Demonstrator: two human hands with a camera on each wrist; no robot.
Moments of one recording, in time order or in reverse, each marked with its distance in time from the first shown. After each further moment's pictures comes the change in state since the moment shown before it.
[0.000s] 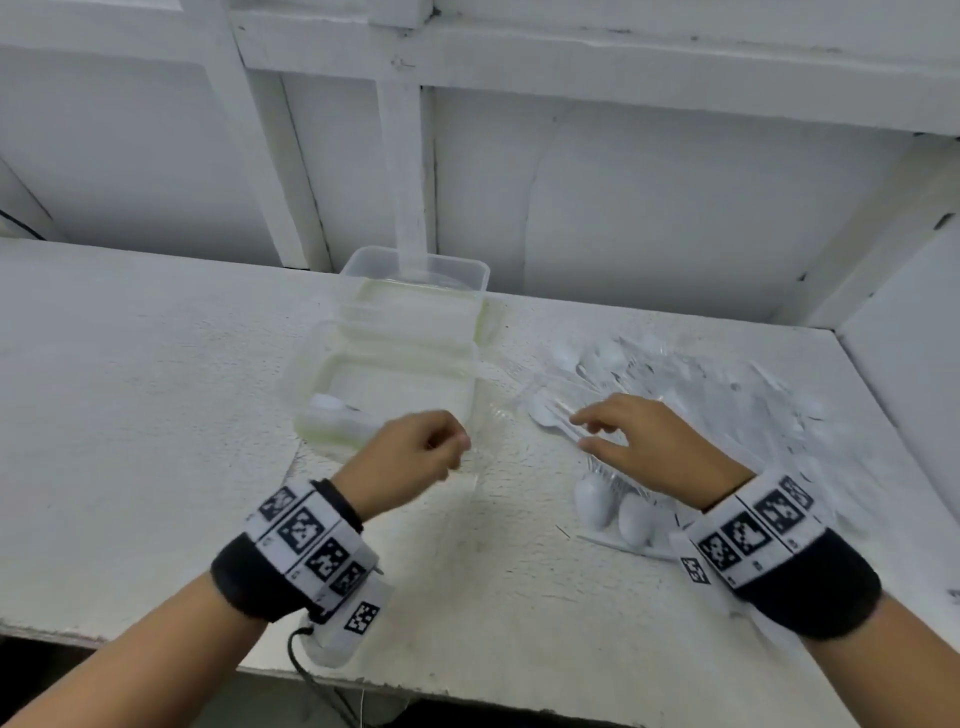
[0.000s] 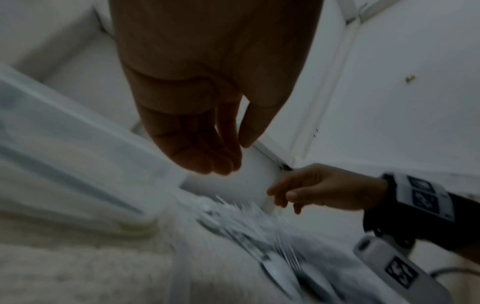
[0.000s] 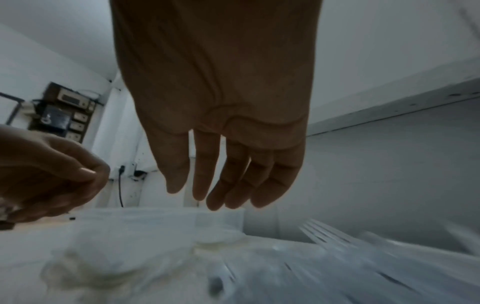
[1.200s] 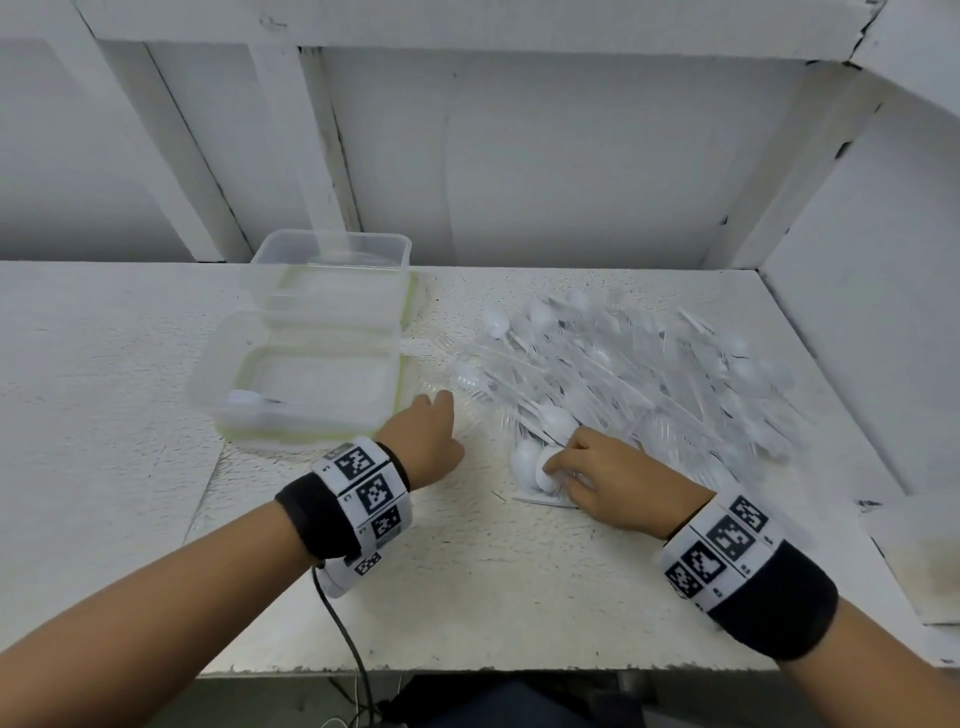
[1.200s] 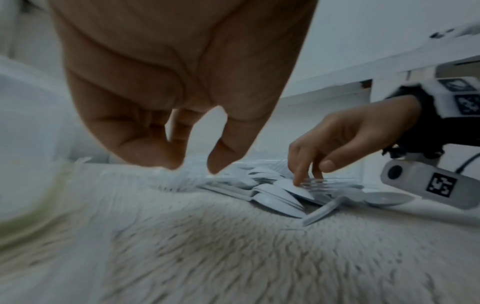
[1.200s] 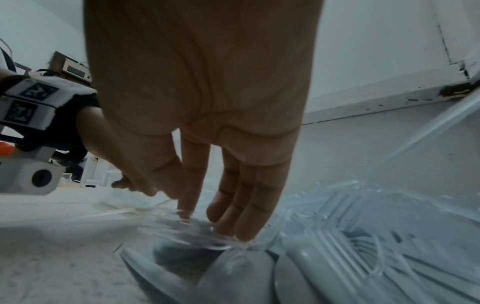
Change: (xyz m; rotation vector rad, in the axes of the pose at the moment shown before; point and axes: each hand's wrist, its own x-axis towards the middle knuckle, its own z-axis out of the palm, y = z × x) left_hand 0.047 0.031 0.069 0.603 -0.233 -0.082; right_hand -0.056 0.035 0.036 -0.054 -0.186 0.065
